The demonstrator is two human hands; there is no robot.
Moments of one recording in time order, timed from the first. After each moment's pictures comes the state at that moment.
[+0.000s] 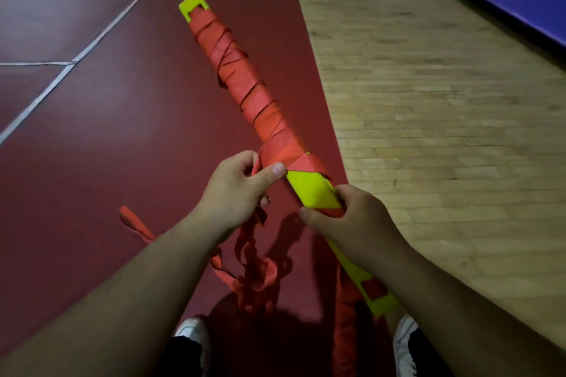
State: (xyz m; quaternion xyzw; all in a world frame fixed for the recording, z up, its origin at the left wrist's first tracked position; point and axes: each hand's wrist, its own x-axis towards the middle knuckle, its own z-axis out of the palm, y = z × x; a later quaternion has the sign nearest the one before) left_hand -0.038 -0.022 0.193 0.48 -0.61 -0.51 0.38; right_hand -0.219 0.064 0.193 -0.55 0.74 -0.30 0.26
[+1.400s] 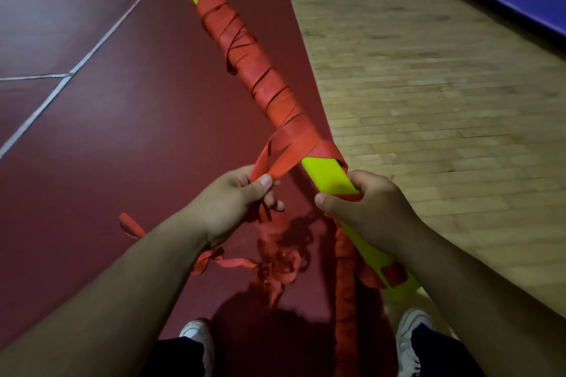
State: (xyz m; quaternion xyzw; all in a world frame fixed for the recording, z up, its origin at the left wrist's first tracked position) left_hand -0.039 -0.013 0.191 0.40 -0.57 -0.67 0.27; right_hand -0.255 0.071 0.207 -0.52 0.72 -0.34 0.32
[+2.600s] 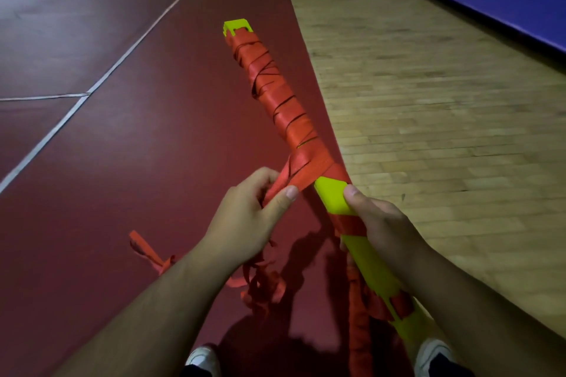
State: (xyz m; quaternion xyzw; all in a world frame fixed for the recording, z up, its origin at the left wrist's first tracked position) left_hand -0.038 -0.013 0.205 0.45 -0.76 -0.32 0.34; right_hand -0.239 0.062 0.217 -0.39 0.69 -0.39 0.47
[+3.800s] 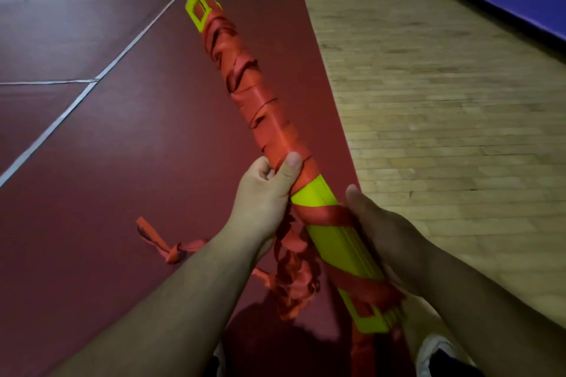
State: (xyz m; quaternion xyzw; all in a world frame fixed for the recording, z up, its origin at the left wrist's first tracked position) left_hand -0.064 -0.016 0.199 0.43 -0.47 -0.59 0.49; right_hand -0.222 0.069 0.218 -0.40 0.55 -0.37 0.64
